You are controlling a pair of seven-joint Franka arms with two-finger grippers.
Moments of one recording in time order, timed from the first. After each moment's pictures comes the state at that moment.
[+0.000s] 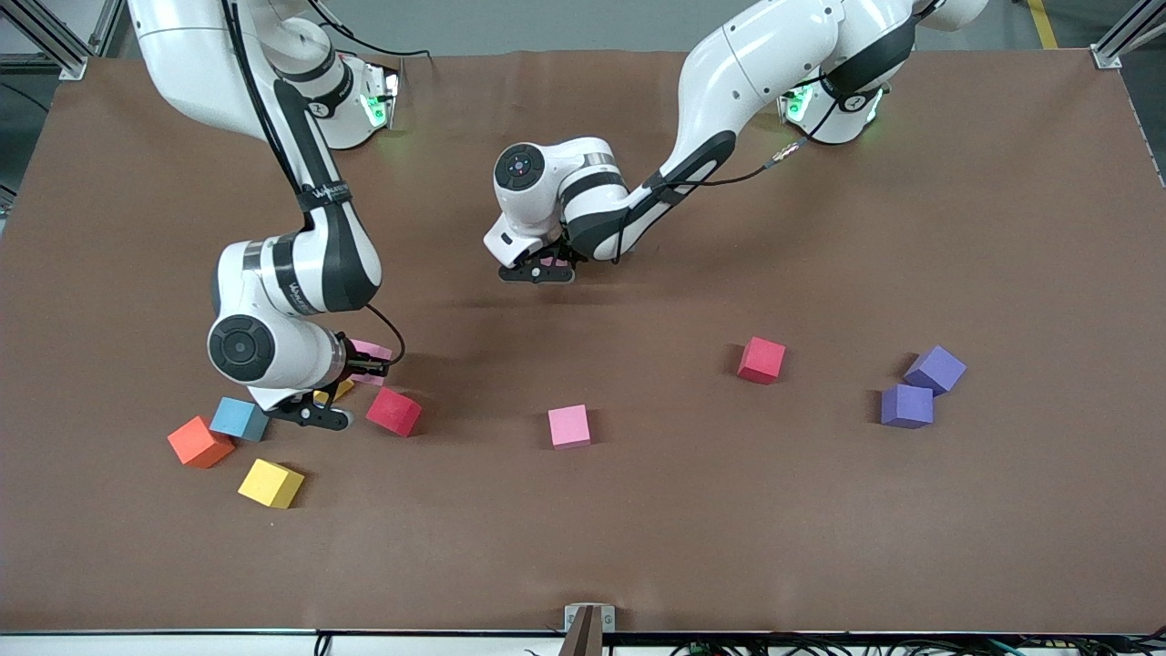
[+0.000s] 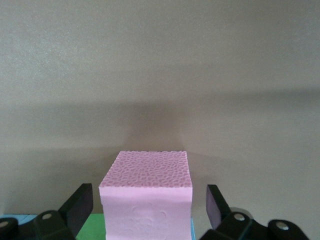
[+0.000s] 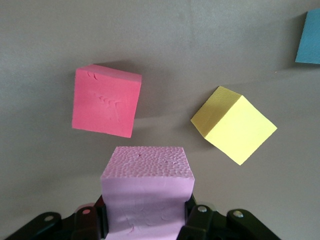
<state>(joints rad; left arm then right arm) -0.57 0.90 -0.59 -1.46 0.49 2.15 -1.22 0.50 0.53 -0.29 -1.66 0.18 1.93 0.34</state>
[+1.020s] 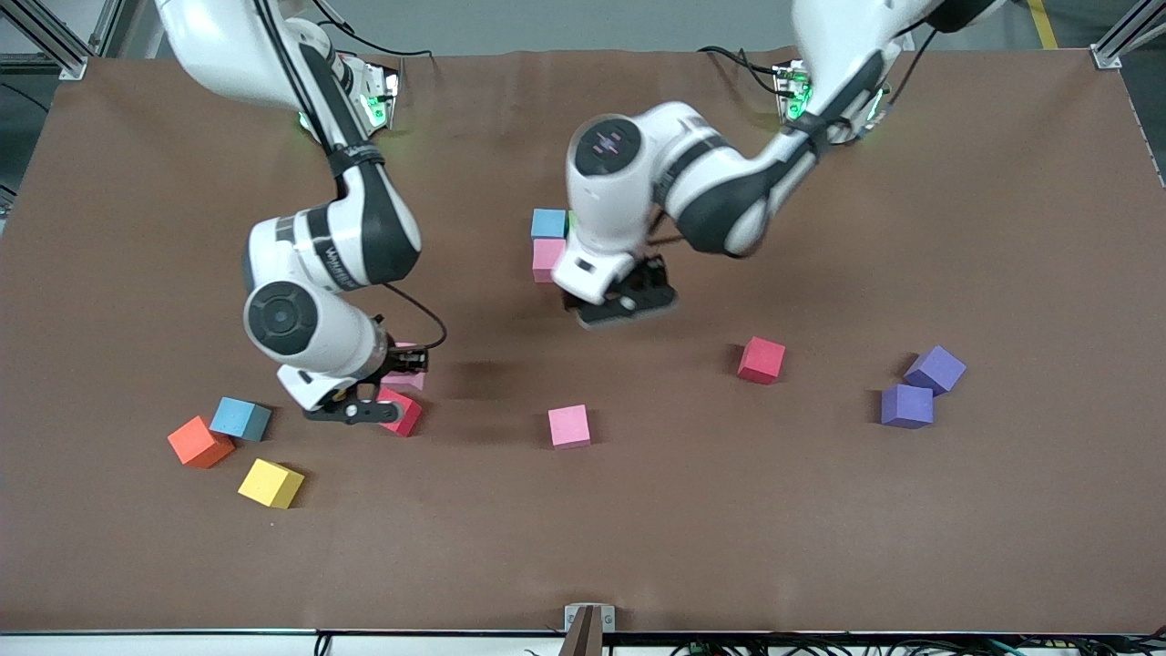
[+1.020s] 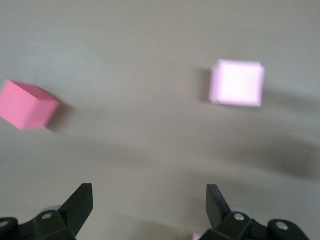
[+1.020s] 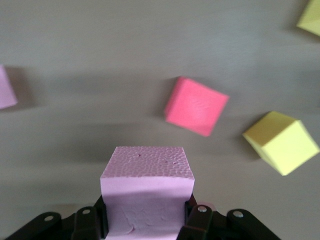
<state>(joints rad) -0.27 0.61 -0.60 -1.44 0.45 1.96 -1.19 0.60 0.53 -0.26 -1.53 0.18 1.90 0.29</state>
